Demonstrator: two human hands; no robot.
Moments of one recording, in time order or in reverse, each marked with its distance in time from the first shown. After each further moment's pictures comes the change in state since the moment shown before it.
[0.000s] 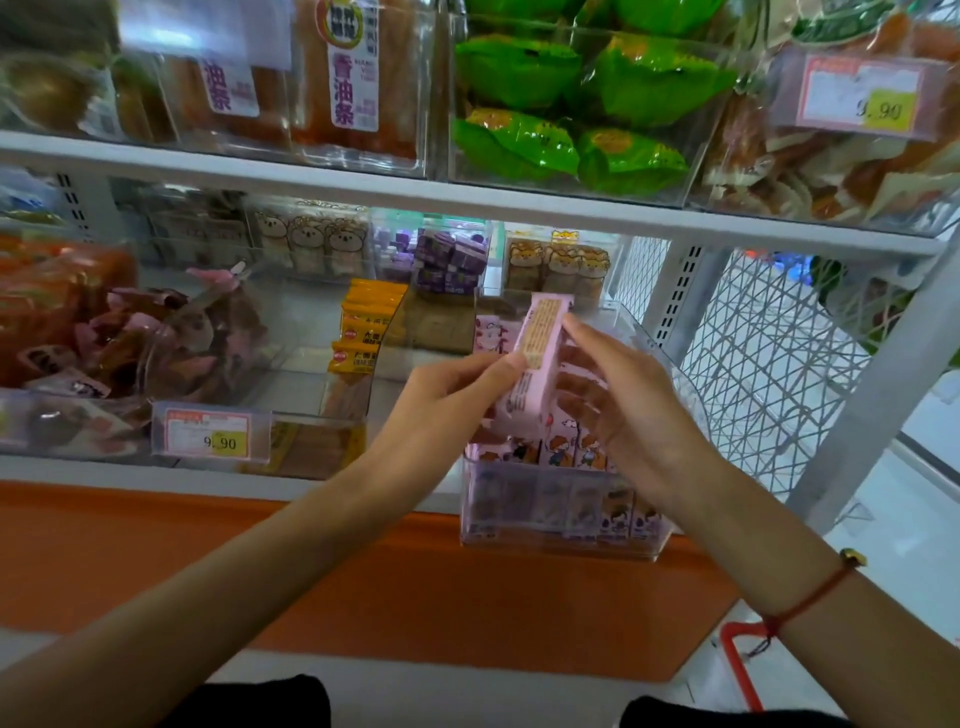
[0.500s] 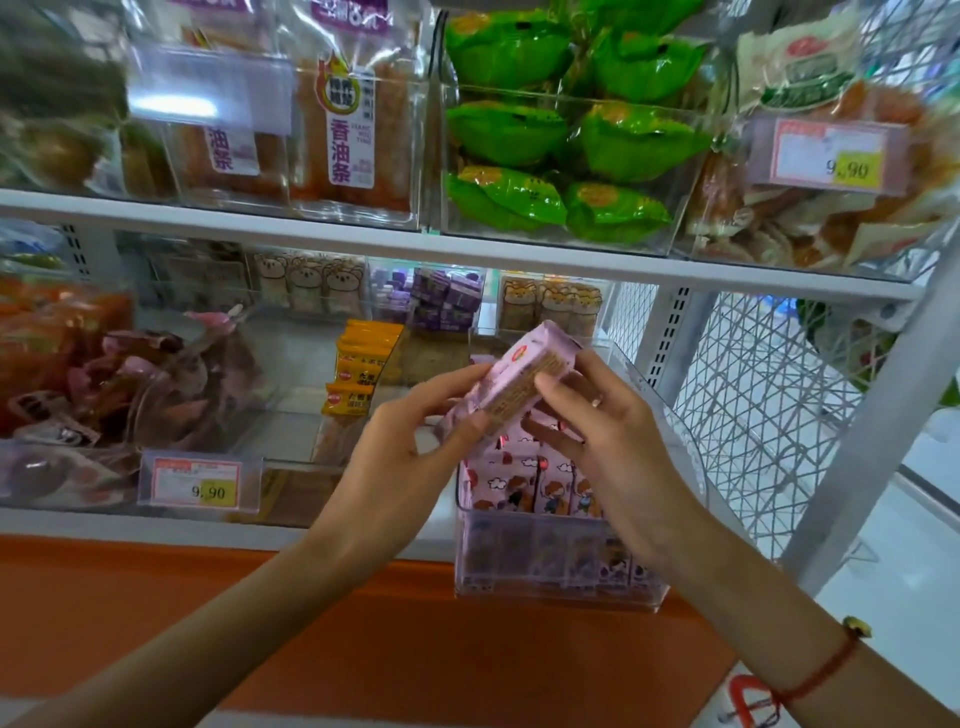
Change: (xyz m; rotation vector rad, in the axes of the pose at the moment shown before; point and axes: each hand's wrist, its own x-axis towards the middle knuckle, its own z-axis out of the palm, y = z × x) left_hand 0.003 -0.011 -0.018 0.284 0.154 0.240; right_hand 0.000 0.004 0.003 -0.053 -0.081 -0.189
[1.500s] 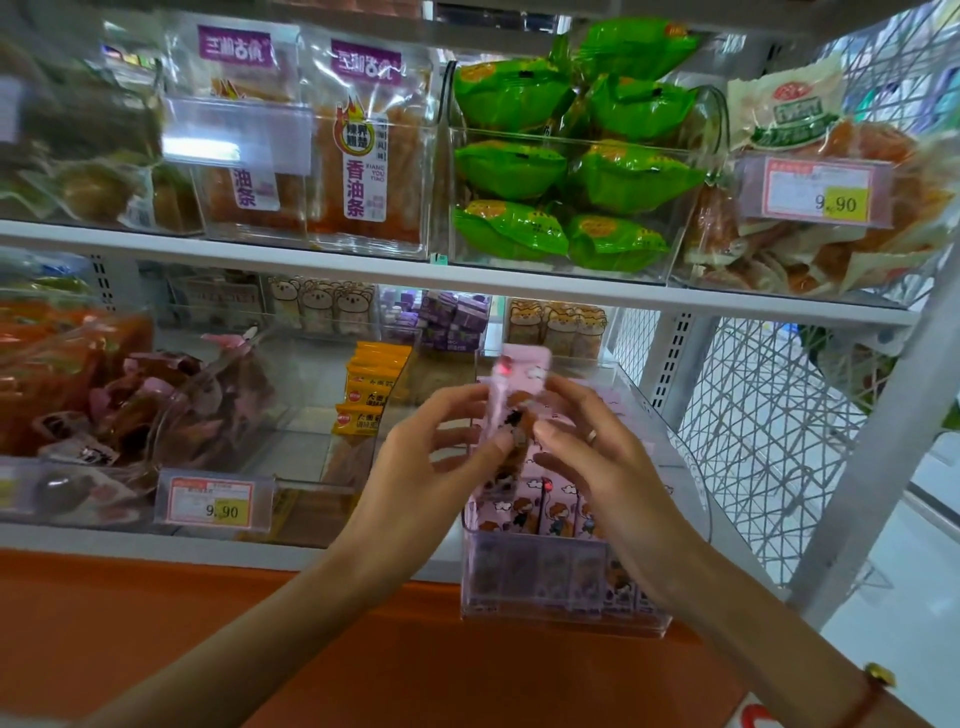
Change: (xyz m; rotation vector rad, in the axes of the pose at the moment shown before) left_hand -0.003 0.015 0.004 -0.134 -0.009 -0.098; right_hand -0.010 0.000 0.000 -0.163 -0.122 -0.062
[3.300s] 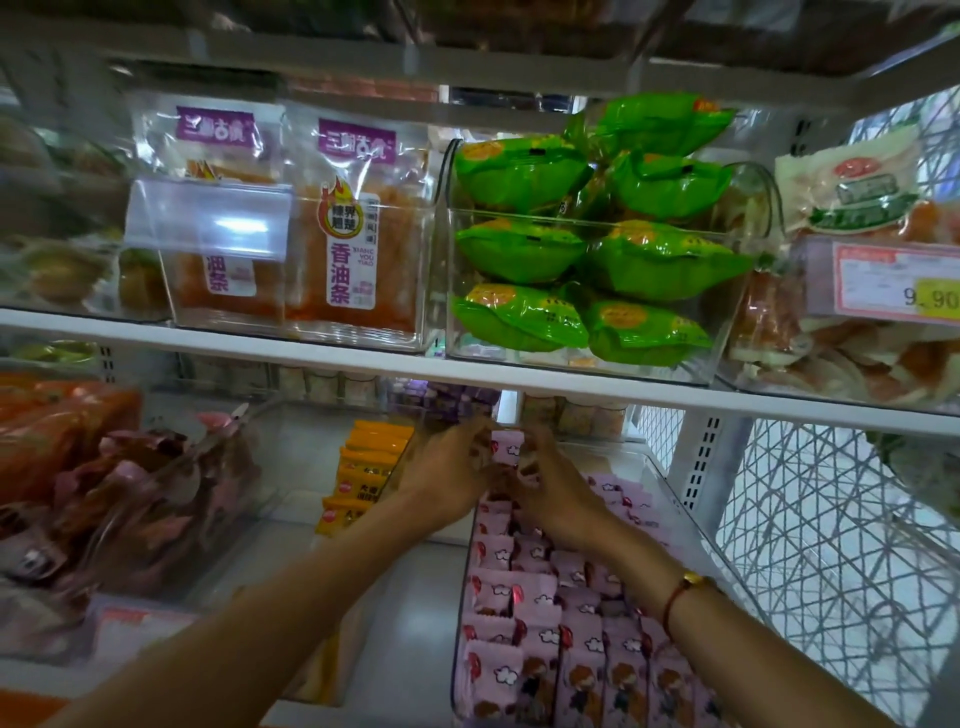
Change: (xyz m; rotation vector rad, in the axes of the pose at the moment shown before) left_hand 0.156 -0.065 0.001 0.553 -0.039 -0.044; right_hand 0.164 0.086 -0.020 -0.598 -0.071 -0.038
